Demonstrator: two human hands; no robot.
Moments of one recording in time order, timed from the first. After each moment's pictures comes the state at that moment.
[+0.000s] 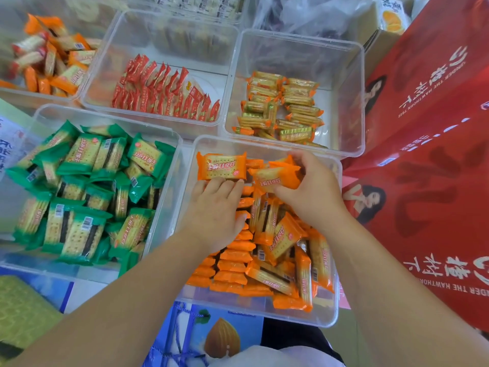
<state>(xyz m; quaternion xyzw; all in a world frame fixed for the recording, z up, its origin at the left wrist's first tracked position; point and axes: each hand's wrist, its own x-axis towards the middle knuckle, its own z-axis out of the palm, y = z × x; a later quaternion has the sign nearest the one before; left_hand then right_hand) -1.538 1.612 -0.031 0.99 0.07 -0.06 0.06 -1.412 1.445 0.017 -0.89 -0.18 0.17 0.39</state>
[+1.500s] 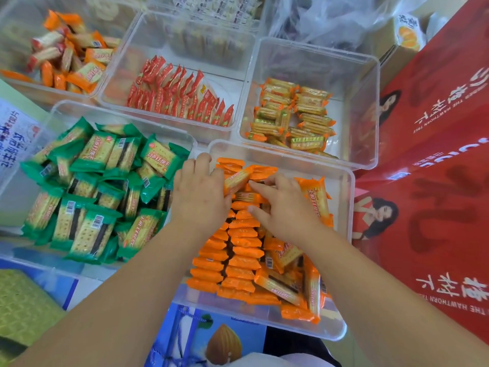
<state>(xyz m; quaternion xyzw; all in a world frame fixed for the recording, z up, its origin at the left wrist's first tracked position) -1.530 1.645 -0.004 0.97 0.24 0.01 0.05 -1.429 1.480 -0.031 -0.89 -0.37 0.20 0.15</state>
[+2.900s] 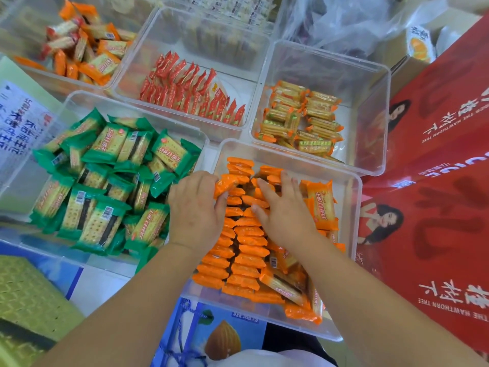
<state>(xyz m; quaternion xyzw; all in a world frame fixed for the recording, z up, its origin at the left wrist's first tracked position) -1.571 1.645 -0.024 0.93 0.26 0.16 0.20 -1.446 1.490 -0.042 -0.92 -0.33 0.21 0.04</state>
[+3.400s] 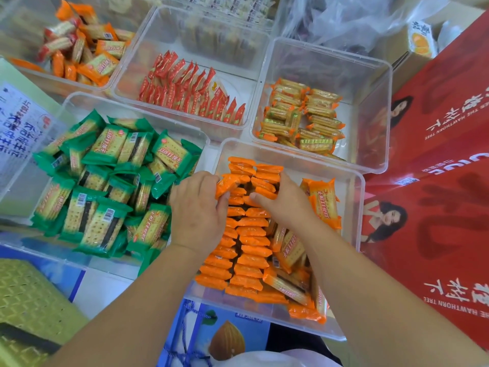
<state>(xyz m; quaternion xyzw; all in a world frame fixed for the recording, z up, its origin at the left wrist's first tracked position) -1.571 1.645 -0.026 0.93 0.27 0.16 0.20 -1.424 1.507 -0.043 -0.90 -0.19 0.28 0.28</state>
